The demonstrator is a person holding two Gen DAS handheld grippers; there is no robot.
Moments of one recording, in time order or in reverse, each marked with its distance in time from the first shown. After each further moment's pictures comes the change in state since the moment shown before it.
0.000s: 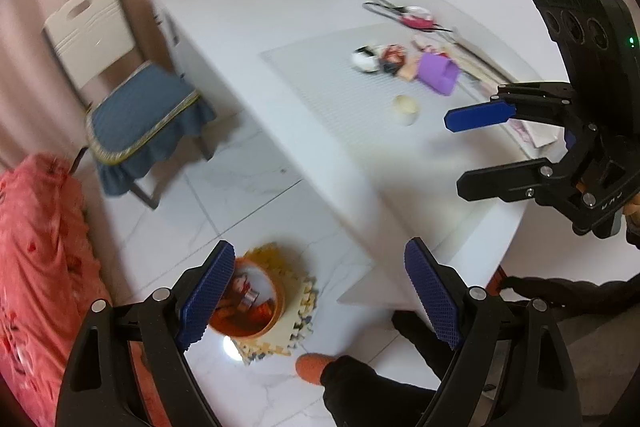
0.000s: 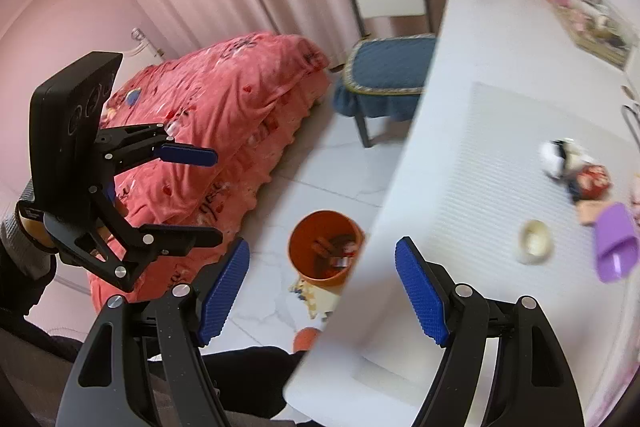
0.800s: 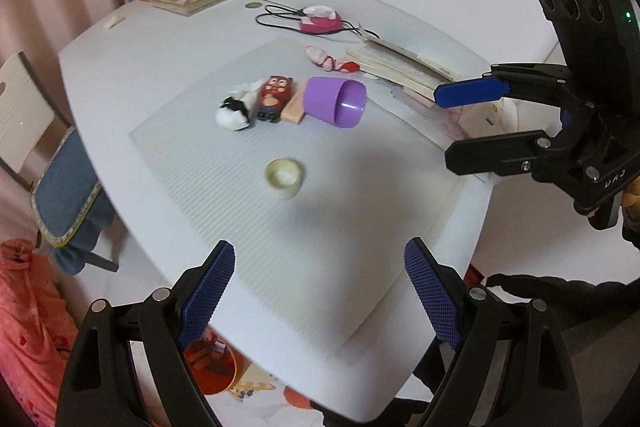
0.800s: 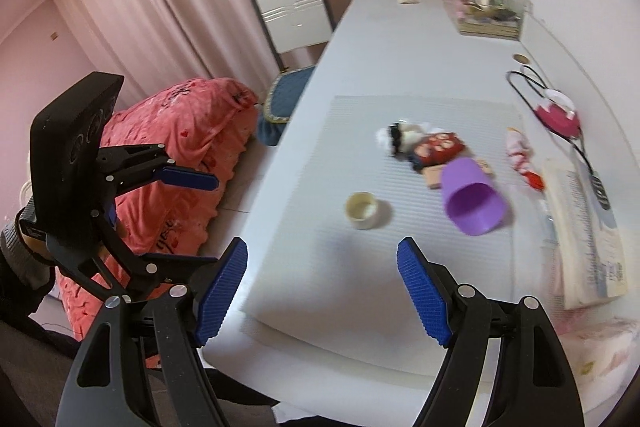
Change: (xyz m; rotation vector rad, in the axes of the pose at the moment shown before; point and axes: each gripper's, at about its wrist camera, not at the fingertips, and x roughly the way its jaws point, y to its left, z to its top) left arm 0.048 -0.116 0.087 0.201 0.024 -0.121; right arm -0.111 -0.135 -0.049 0.171 -0.101 -0.153
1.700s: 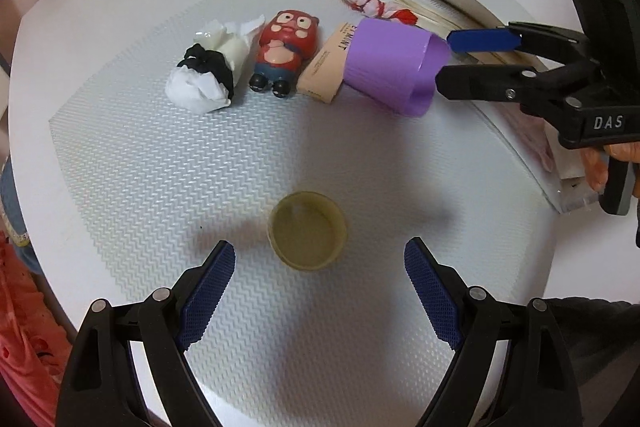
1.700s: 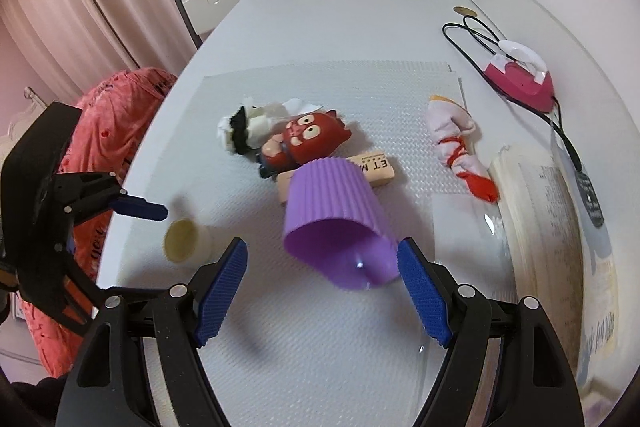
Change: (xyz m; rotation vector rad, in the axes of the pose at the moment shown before) left arm 0.142 0.041 0.042 -0.052 0.153 -0.047; right arm 0.115 -0.126 0.033 0.035 0.086 -0.191
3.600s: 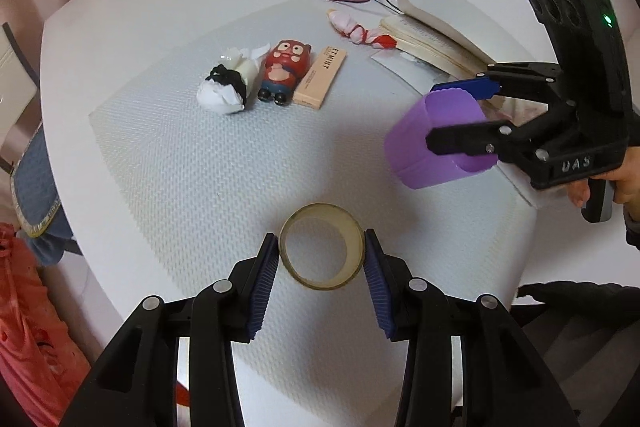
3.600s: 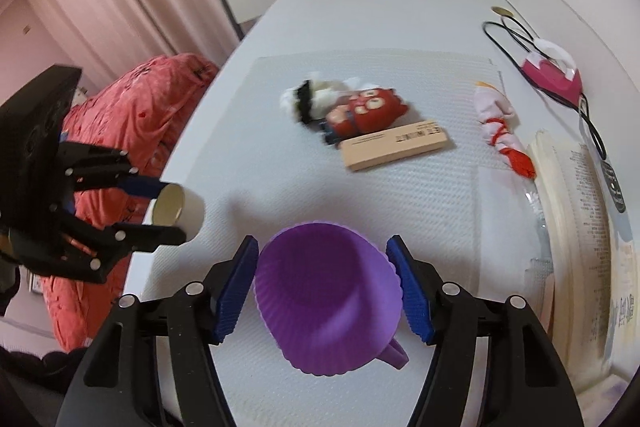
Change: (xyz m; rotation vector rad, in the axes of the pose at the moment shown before) left arm -0.048 -0.014 -0.033 -0.026 -0.082 0.024; right arm -0.029 0.035 -0.031 -0.082 0.018 0.135
